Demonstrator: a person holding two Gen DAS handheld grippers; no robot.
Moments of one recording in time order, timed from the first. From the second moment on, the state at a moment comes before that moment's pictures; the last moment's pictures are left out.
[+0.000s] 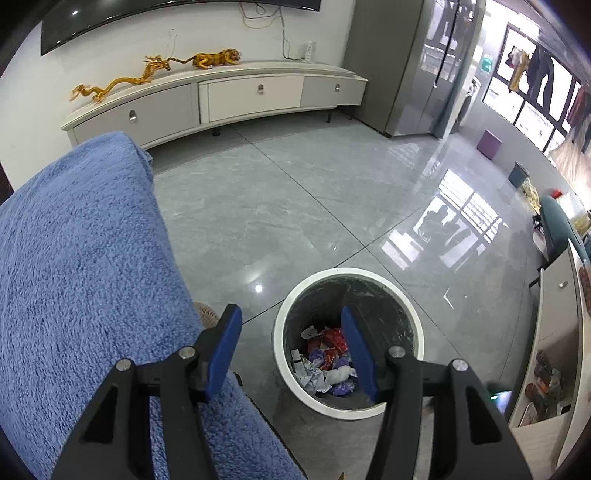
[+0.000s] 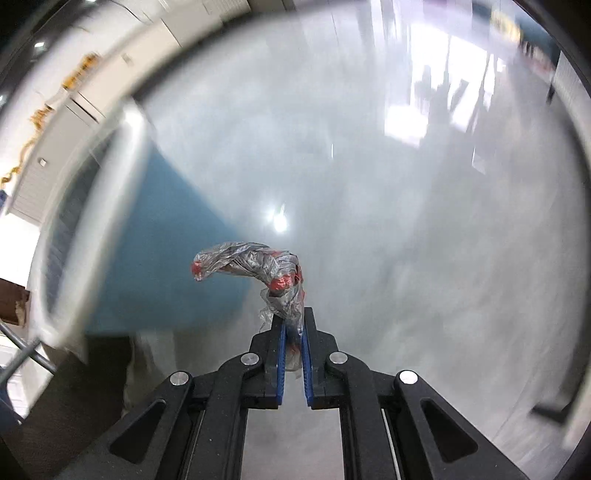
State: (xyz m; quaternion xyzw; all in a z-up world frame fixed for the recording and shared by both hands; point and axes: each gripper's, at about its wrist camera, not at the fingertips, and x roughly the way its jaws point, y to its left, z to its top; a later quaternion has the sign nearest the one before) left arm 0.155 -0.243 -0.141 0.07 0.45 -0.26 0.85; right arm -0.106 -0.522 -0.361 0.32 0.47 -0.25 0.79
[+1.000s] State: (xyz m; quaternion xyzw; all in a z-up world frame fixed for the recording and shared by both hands) left arm 0.057 -0.099 -0.053 0.03 0.35 -0.13 0.93; right arm -0.033 -0.374 -0.113 0.19 0.30 -0.08 0.93
